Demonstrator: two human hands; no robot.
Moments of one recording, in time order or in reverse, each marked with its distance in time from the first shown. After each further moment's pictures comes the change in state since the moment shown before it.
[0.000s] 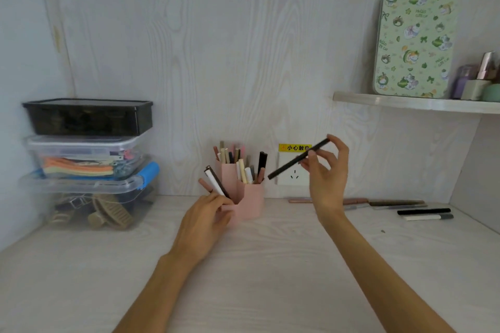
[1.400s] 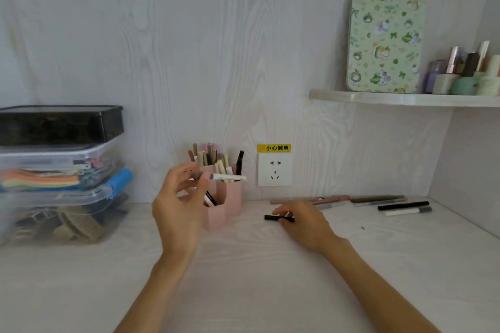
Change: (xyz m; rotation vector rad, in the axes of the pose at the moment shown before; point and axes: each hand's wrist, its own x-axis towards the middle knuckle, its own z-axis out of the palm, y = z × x) left_hand 0.017 0.062 -0.012 -0.592 0.652 -0.149; right_hand -0.009 0.063 -0.063 -1.068 -0.737 -0.046
